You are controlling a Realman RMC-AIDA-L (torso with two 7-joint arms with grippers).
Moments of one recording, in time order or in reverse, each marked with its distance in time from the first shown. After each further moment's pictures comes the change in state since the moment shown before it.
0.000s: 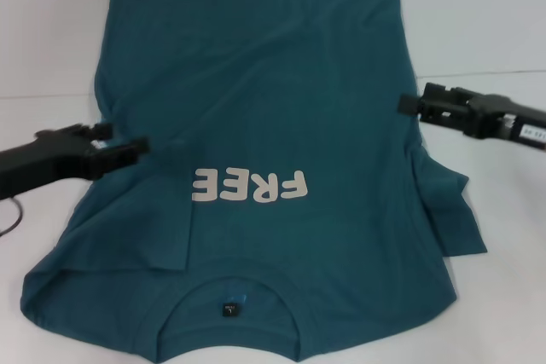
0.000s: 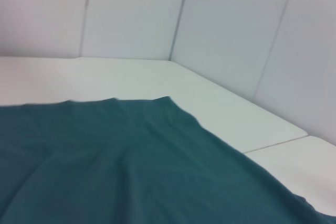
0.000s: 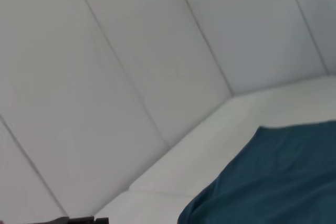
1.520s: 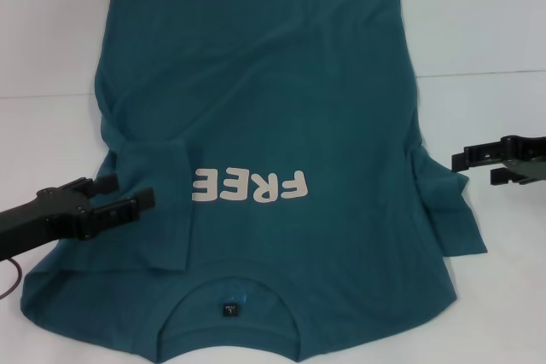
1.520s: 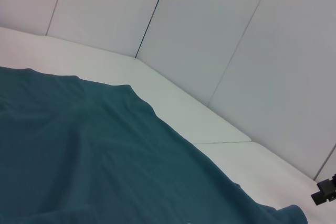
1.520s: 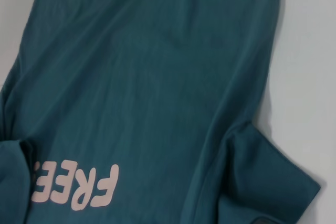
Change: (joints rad) left arm 0.049 0.005 -0.147 -0.133 -0.006 0.220 0.085; right arm 0.291 -0.051 0.396 -0.009 -1.038 -0.084 0.792
